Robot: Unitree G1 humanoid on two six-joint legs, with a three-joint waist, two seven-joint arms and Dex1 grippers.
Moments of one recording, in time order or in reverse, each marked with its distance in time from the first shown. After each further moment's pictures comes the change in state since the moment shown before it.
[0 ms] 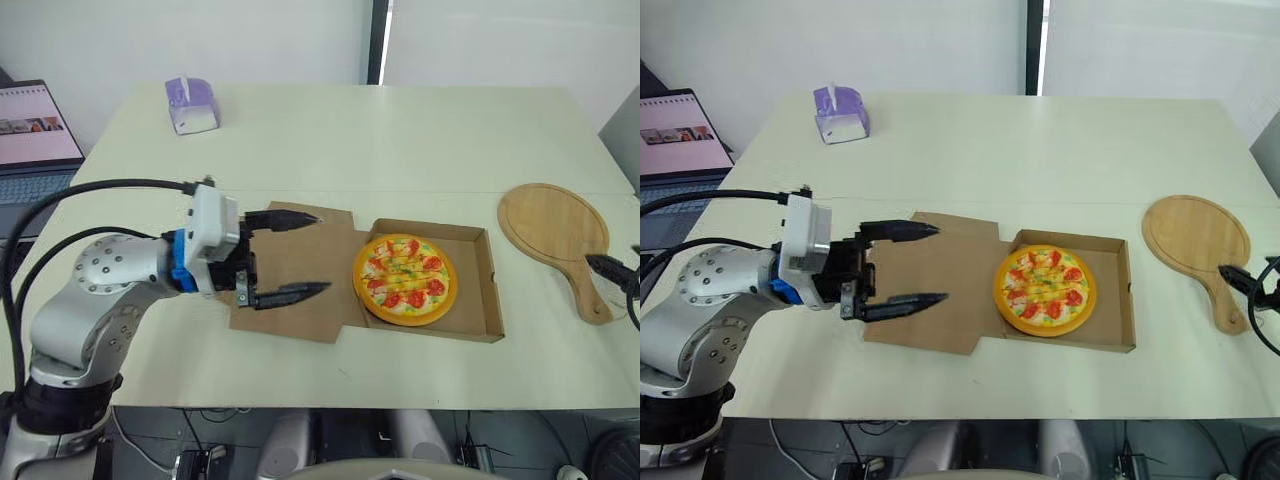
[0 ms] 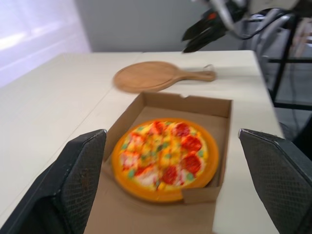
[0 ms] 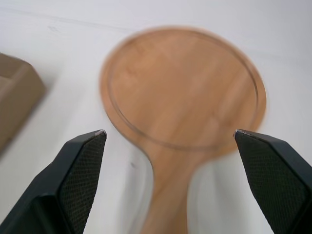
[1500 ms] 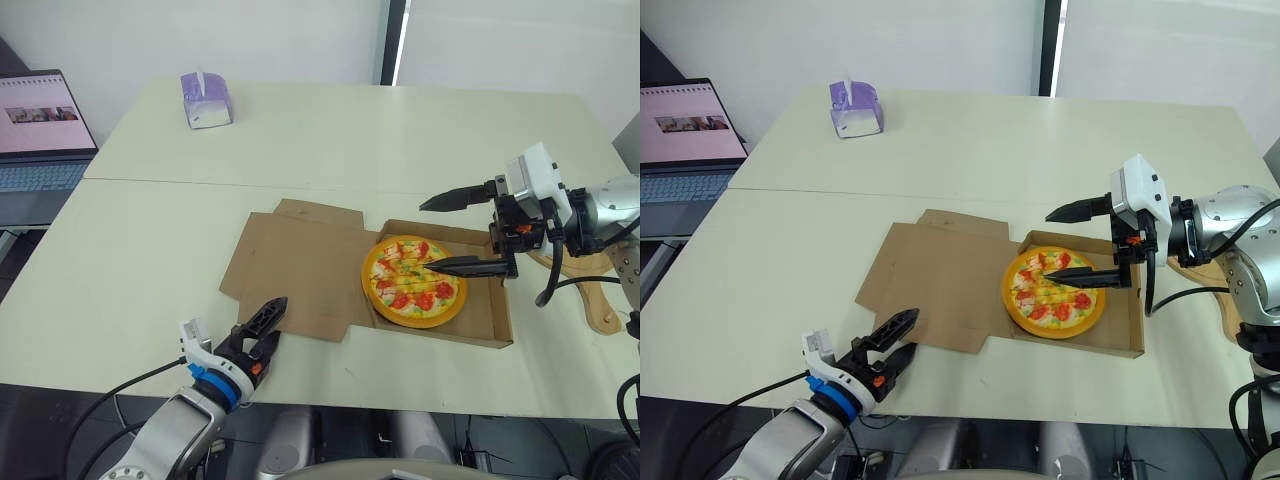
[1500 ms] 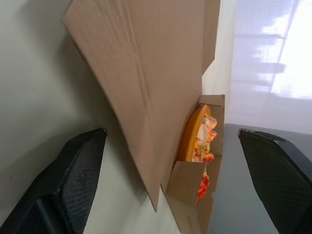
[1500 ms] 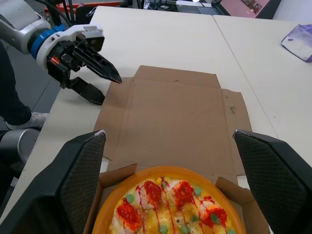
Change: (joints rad) left arm 0.679 -0.481 -0.075 -0.163 -1.153 -0.009 1.429; right arm -0.547 0.014 0.645 -0.134 0.144 -0.166 0.508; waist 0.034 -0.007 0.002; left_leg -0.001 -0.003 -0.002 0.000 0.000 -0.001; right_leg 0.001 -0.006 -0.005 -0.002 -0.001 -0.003
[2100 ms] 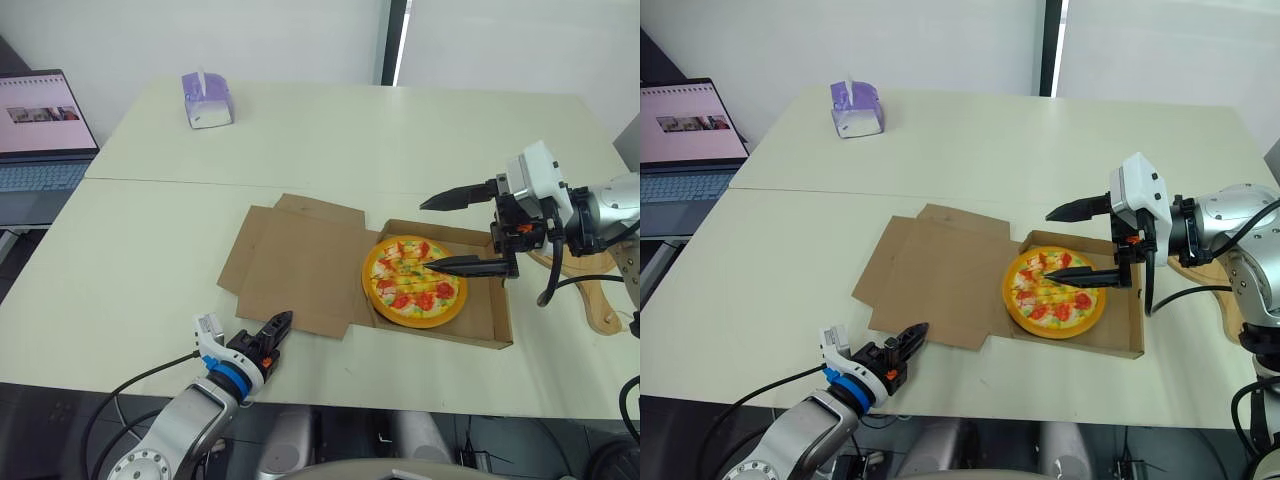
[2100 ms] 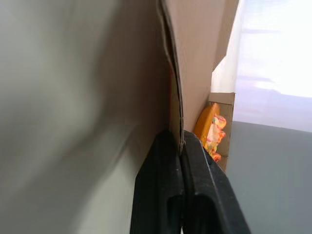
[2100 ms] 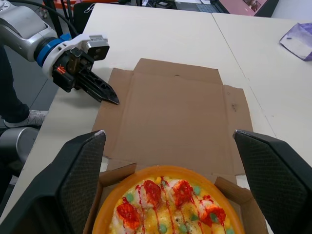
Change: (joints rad) left arm -0.050 0.001 -0.031 0.069 0.043 0.002 -0.017; right arm -0.001 -0.011 -0.008 -0.028 0.006 0.026 -0.021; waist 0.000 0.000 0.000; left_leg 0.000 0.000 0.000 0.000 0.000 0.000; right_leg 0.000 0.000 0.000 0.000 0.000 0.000
